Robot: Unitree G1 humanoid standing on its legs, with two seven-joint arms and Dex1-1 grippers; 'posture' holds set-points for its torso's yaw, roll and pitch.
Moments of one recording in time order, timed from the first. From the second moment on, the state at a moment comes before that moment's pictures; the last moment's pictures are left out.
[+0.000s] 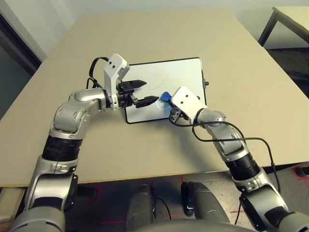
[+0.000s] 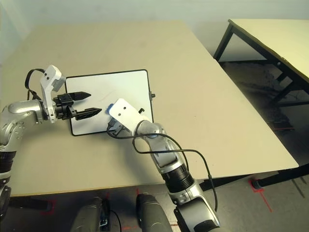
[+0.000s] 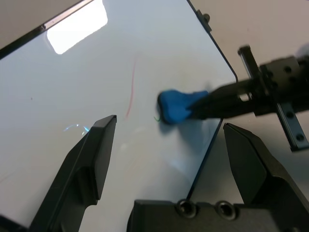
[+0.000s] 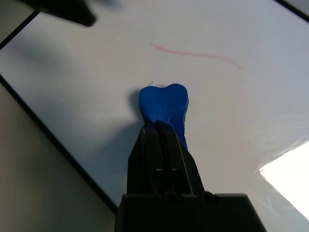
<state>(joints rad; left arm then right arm) -0.59 0.69 -0.02 -0.06 -0.40 0.71 -0.91 -0.56 -0.17 0.33 0.00 -0.13 0.49 0.51</state>
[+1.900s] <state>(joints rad) -0.57 0.78 -0.03 -0.08 -0.40 0.77 -0.97 -0.65 -0.07 0.36 0.17 -0.08 0.38 0.56</state>
